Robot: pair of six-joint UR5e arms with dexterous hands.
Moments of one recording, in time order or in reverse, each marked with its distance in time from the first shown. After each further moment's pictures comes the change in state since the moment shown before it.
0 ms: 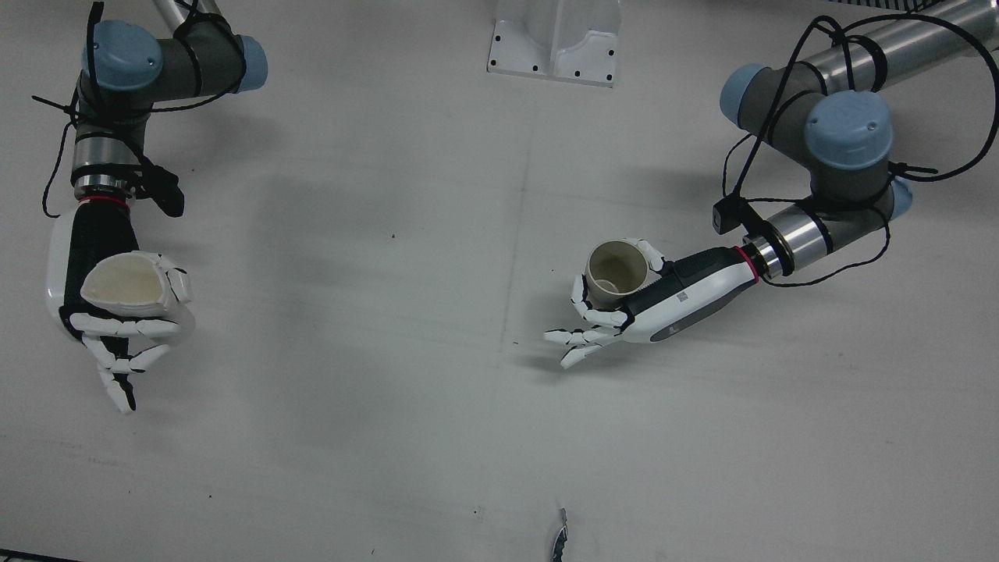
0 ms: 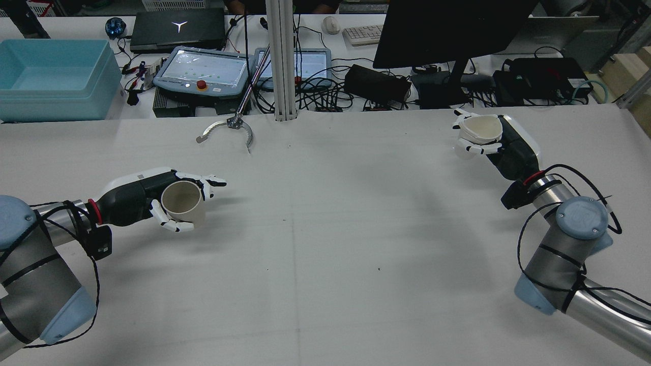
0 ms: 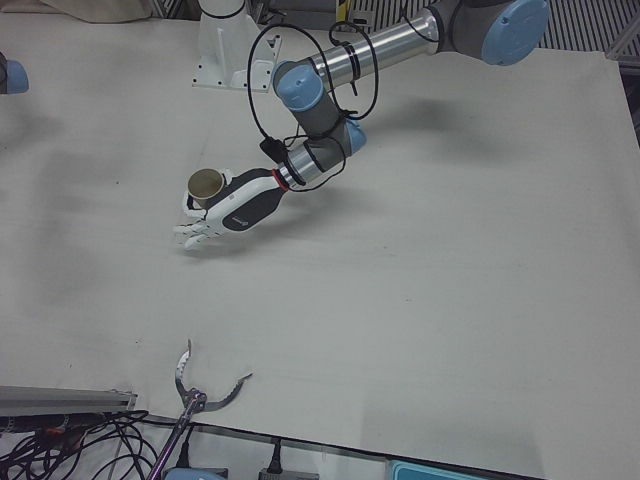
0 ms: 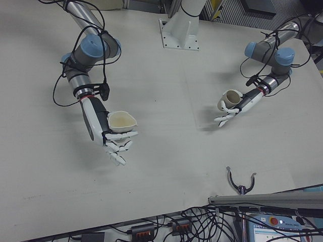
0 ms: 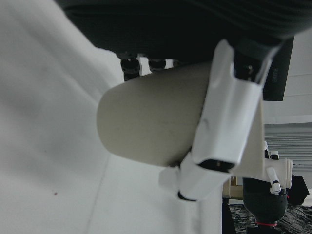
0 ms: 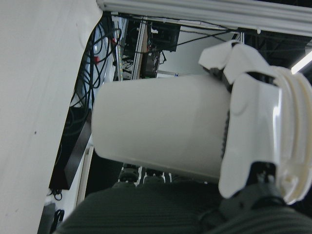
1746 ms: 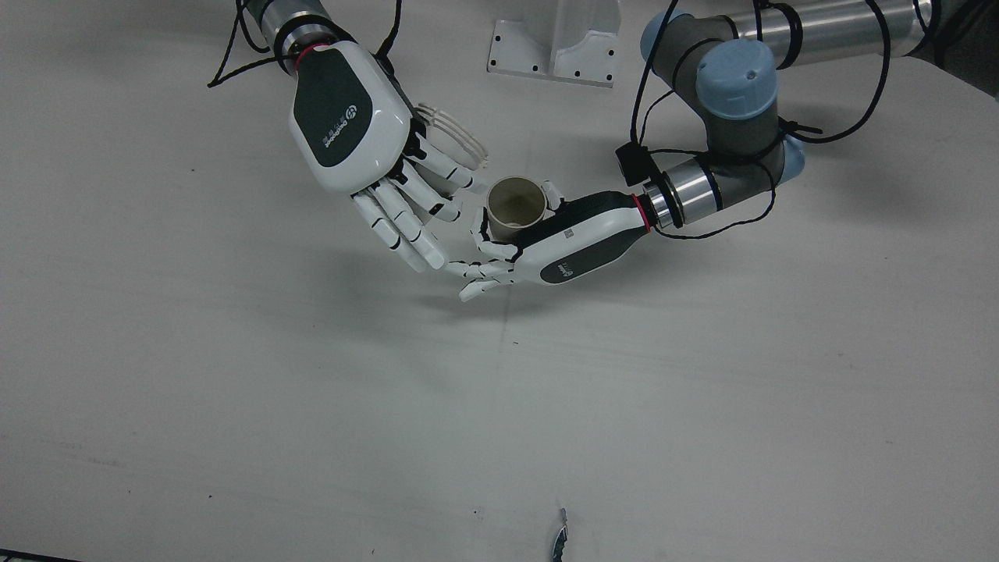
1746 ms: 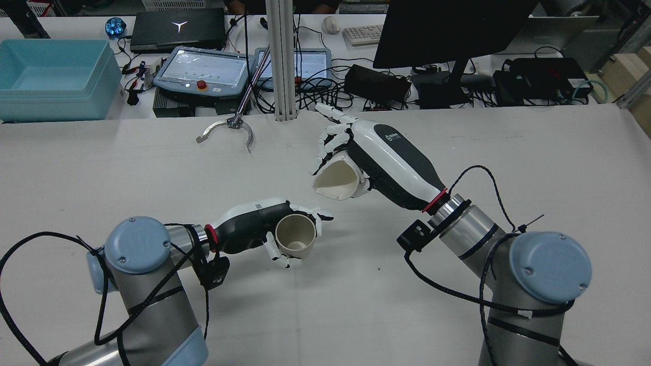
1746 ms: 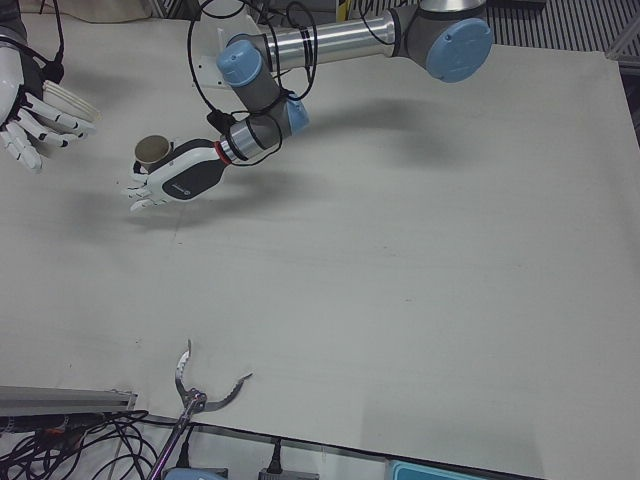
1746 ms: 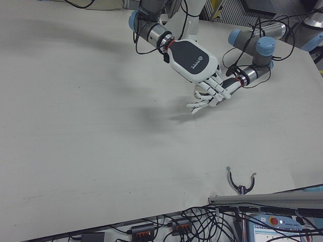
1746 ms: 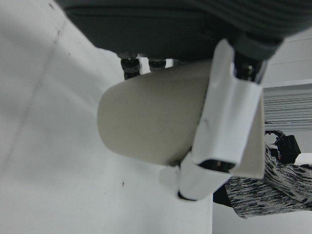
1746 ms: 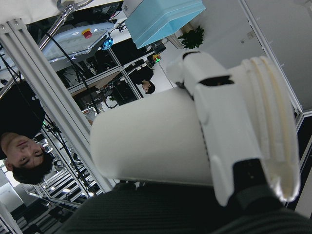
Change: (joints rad) left arm 0.107 -0.171 0.019 0.102 -0.013 0.062; right arm -0.273 0.181 0.551 -0.343 0.014 -1.183
